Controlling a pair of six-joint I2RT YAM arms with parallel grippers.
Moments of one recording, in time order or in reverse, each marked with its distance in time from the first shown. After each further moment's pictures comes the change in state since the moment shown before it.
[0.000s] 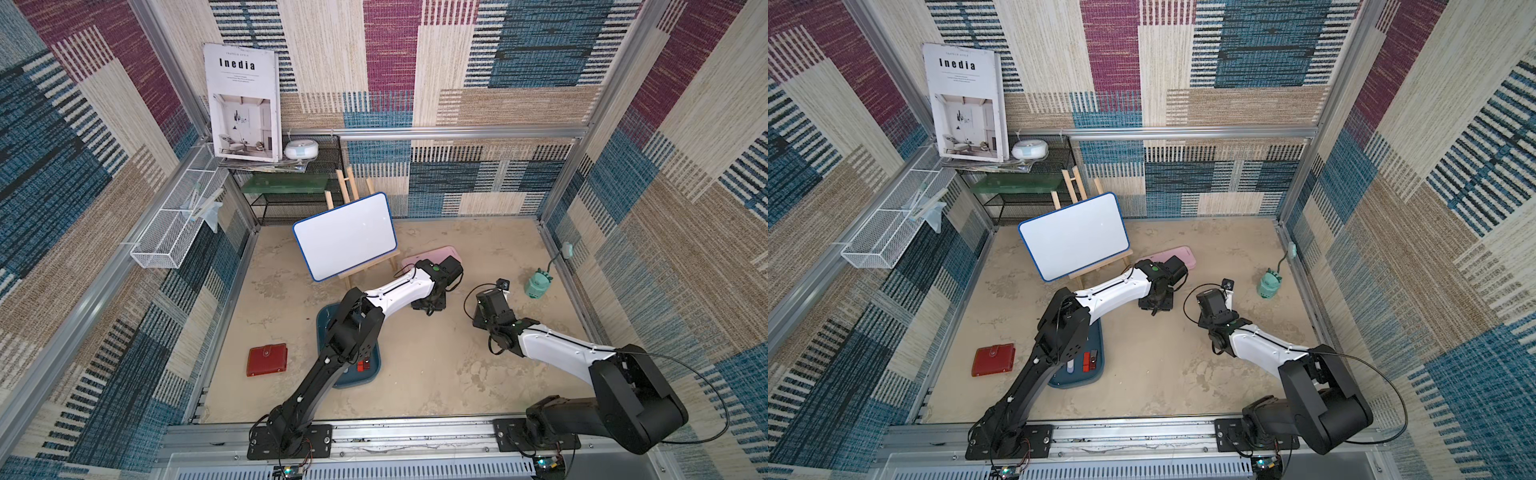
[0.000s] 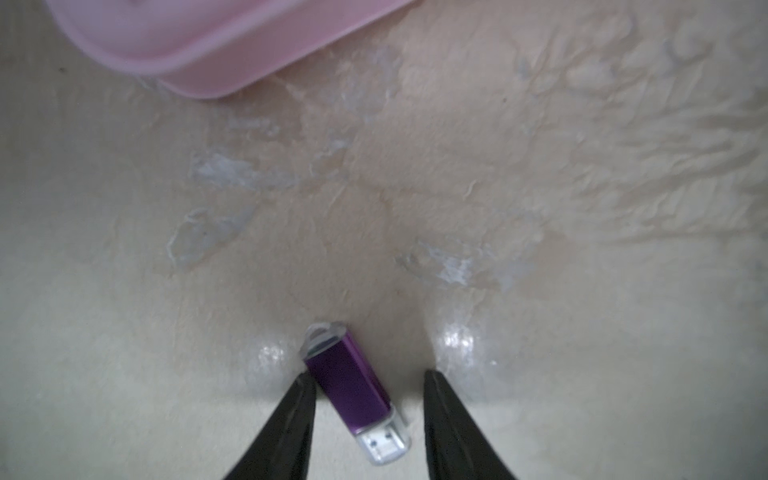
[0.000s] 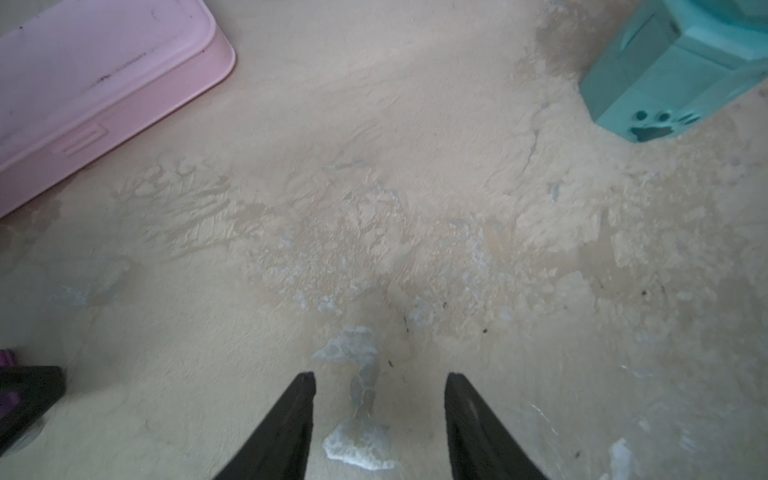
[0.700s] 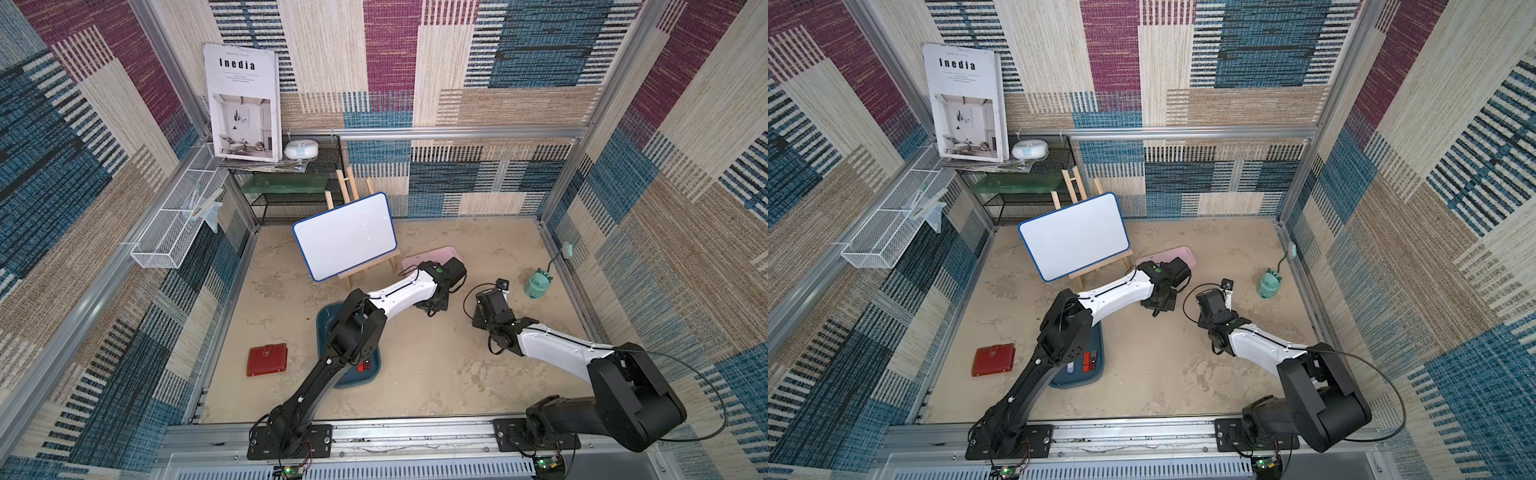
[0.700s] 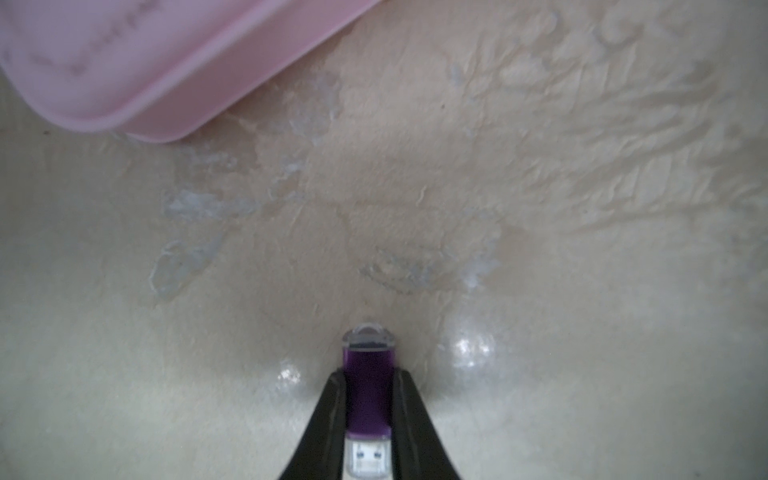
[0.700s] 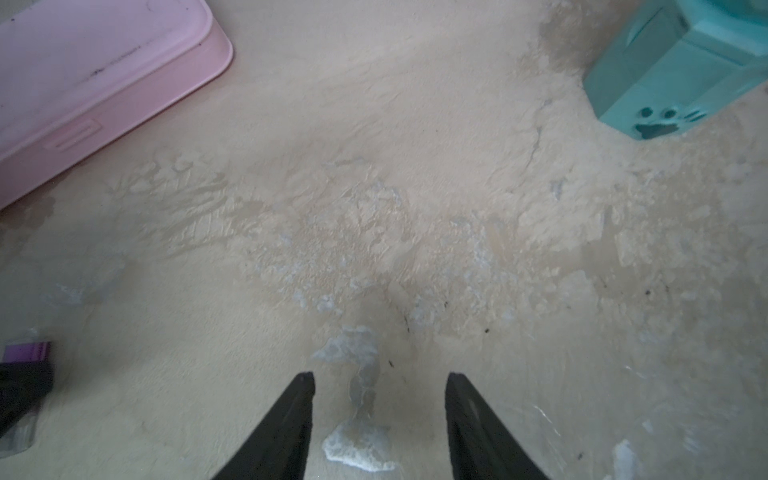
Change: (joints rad) left arm -0.016 0.023 0.003 -0.002 -0.029 0.095; right arm 0.000 0.010 0.003 -0.004 -0.004 0.000
